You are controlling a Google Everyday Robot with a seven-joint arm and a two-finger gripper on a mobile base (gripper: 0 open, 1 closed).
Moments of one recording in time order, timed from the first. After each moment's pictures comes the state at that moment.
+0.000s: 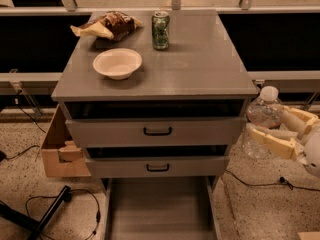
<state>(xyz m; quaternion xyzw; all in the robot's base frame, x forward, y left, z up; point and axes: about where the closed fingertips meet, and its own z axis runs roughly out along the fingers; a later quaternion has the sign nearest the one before) 0.433 -0.239 0.903 -0.32 0.68 0.10 0.65</state>
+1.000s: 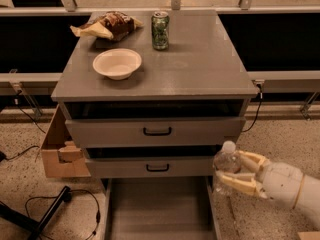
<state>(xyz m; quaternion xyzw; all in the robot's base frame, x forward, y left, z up) 0.427 -0.199 0.746 -0.39 0.67 0.23 0.59</state>
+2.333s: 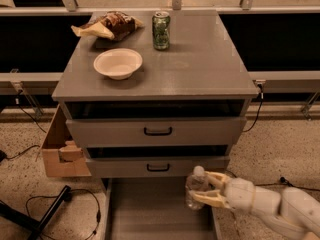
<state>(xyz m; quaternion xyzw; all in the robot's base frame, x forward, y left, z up) 0.445 -0.145 0.605 -0.42 0.63 0.33 0.57</state>
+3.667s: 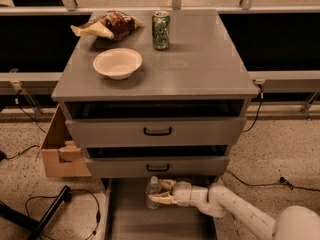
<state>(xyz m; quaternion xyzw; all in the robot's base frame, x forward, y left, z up) 0.548 -0.006 0.355 -0.43 0.58 0.43 0.54</state>
